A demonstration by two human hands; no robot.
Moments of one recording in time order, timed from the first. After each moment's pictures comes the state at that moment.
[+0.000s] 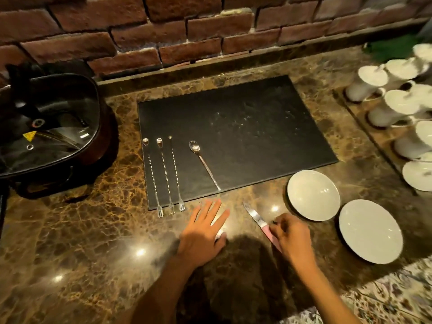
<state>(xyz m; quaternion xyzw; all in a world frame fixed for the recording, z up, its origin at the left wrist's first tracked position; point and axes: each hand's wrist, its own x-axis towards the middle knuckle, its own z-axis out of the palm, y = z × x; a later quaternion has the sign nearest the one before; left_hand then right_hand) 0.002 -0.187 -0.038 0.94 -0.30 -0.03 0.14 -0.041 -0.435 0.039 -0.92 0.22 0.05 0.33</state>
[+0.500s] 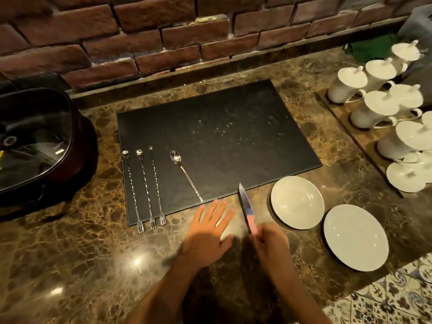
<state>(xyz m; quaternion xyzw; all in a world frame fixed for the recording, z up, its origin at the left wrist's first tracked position) 0.026 -0.247 -0.041 0.94 -0.33 -0.05 0.11 -0.039 -0.436 0.025 -0.93 0.20 0.09 0.30</state>
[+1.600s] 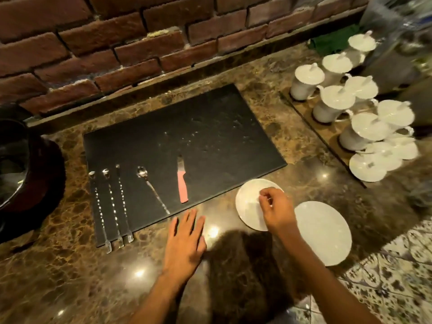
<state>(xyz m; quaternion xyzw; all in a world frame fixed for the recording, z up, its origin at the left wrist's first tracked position) 0.023 -0.266 -0.014 0.97 -0.22 -0.09 0.07 0.031 -0.525 0.071 -0.88 0.26 0.04 0.39</state>
